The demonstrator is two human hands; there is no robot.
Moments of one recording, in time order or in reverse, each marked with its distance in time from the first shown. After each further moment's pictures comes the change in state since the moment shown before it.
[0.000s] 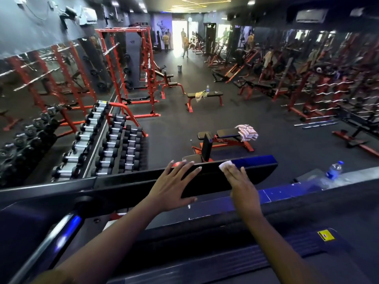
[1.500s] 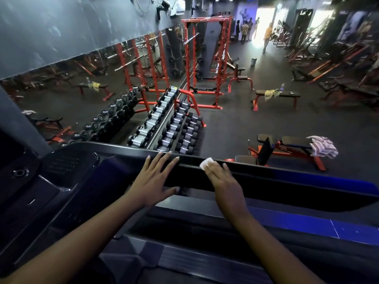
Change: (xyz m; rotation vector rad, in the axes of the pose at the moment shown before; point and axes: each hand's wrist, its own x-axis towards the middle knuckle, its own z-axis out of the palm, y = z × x) left_hand -0.164 -0.074 -0.051 0.039 -0.127 -0.513; right_hand 0.002 -0.153 0.068 0.084 -0.014 -0.597
